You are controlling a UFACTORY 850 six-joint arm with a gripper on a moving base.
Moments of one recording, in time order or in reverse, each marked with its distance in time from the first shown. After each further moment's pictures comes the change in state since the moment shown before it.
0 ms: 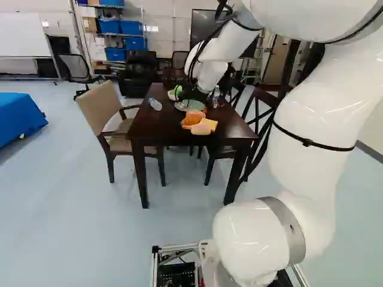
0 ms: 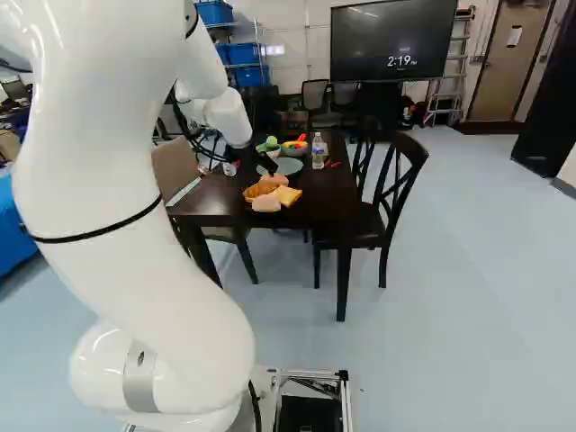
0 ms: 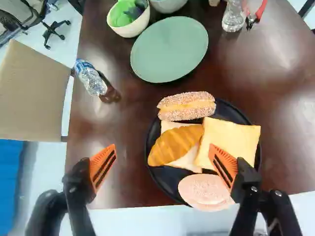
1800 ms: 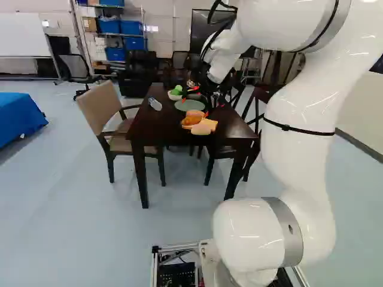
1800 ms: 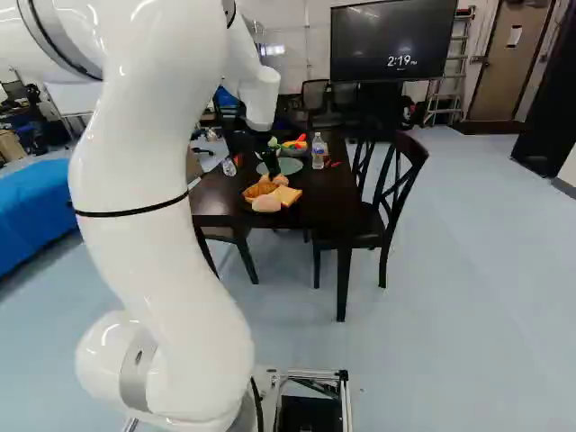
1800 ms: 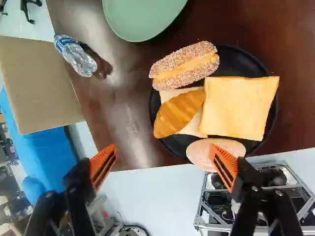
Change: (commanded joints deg) arm -7.6 -8.5 -14.9 9.4 -30.3 0.0
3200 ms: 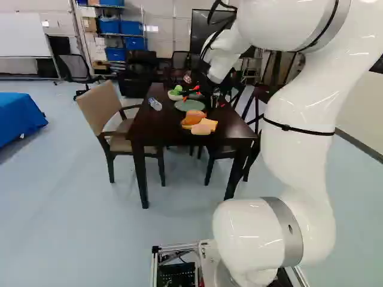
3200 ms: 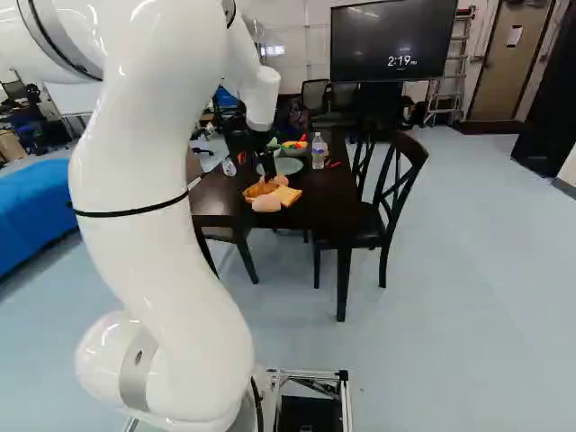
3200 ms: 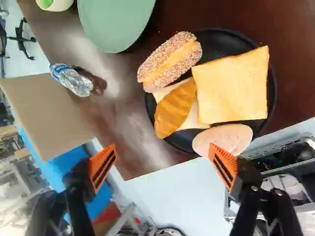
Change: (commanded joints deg) arm 0.0 0.0 0.0 0.0 0.0 17.5
